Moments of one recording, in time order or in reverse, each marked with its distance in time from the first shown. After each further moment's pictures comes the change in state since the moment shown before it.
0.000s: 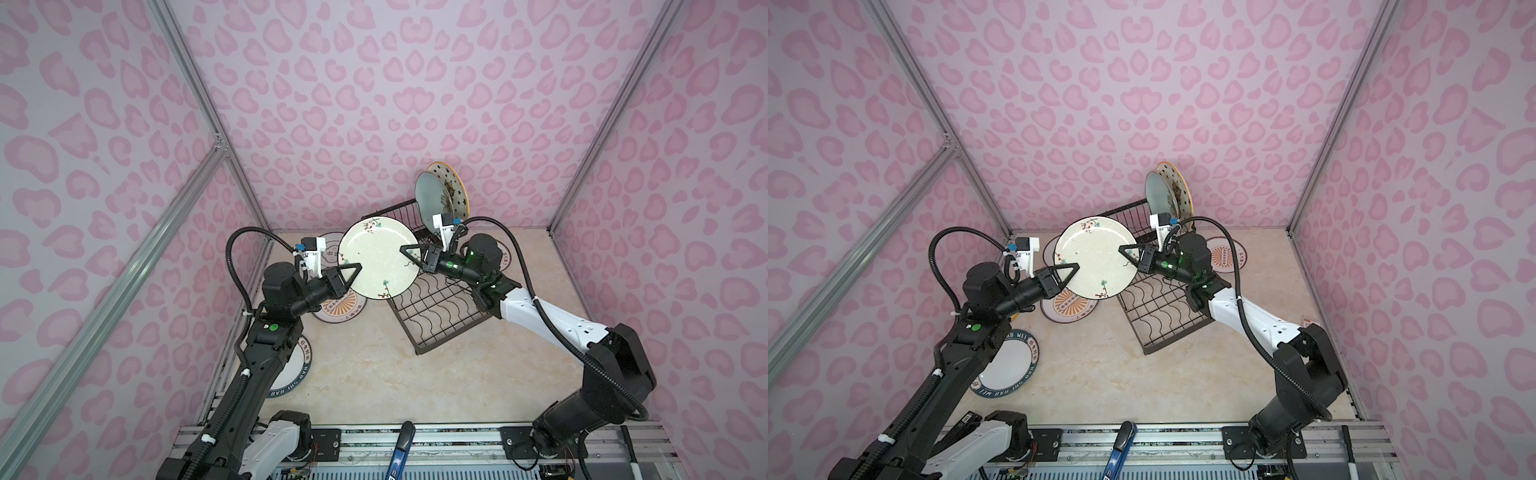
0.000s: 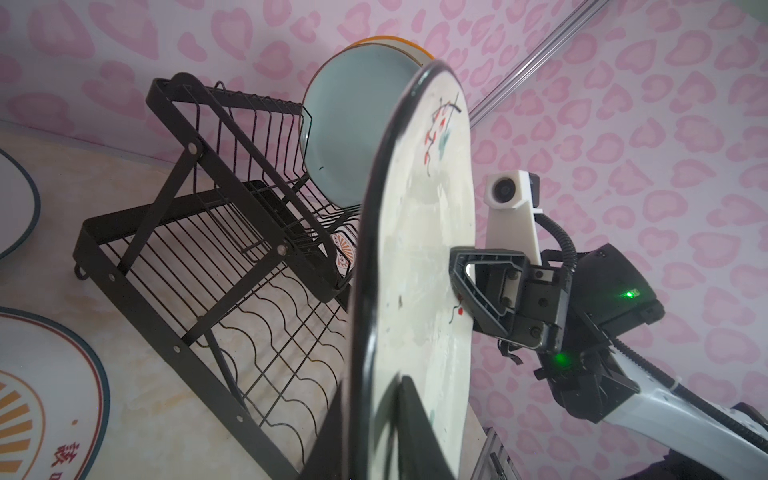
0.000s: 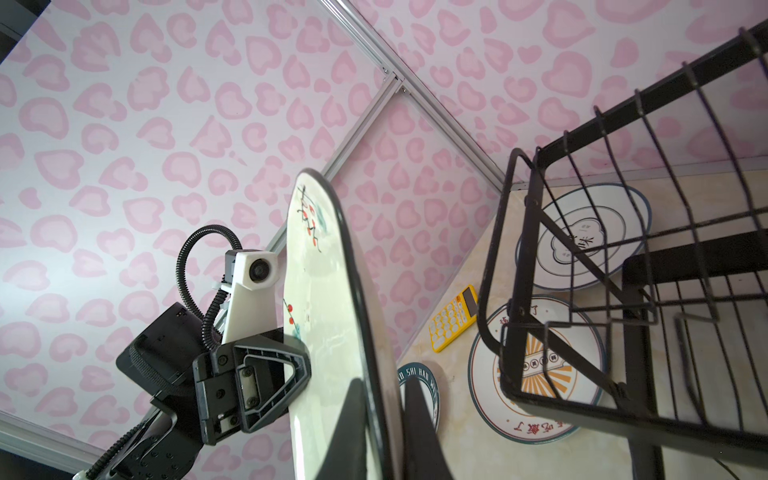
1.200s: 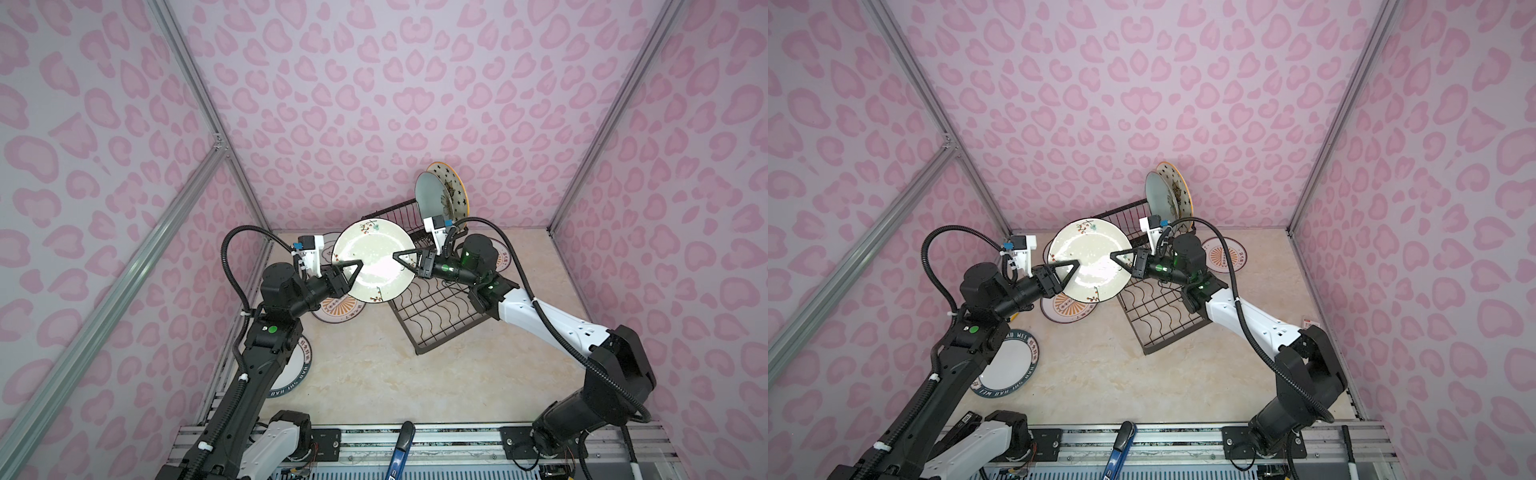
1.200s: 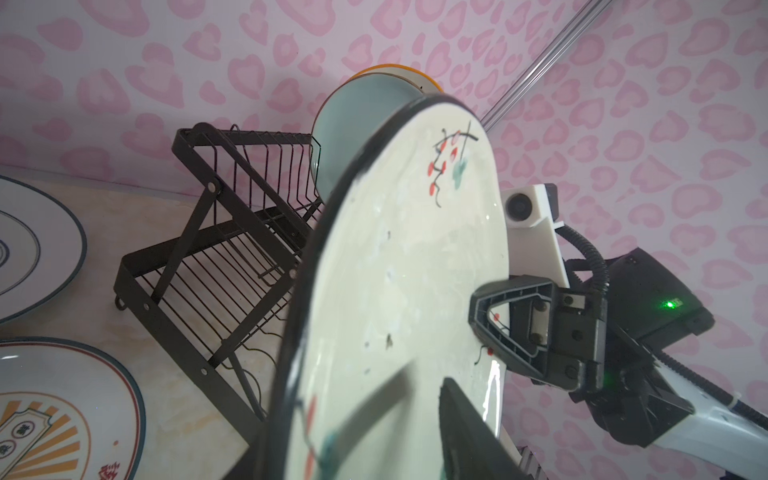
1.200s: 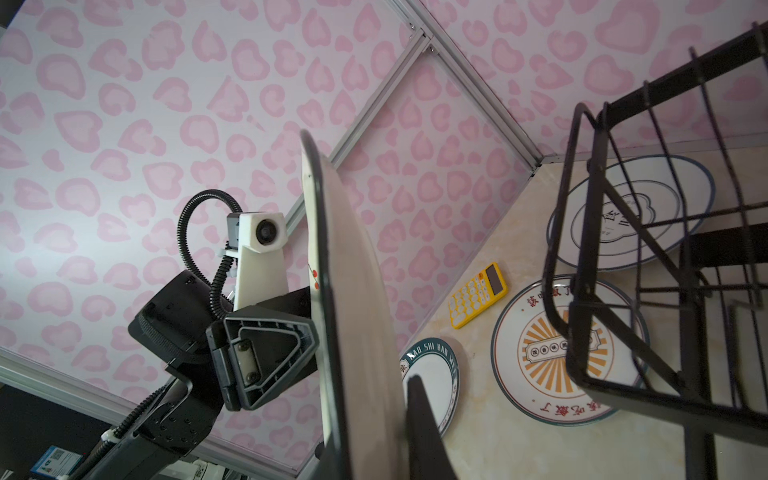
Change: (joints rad) left arm -0.006 -0.032 0.017 -0.025 -0.070 0.081; right arm 0.019 -0.012 0.035 -0.087 -0.045 -0.041
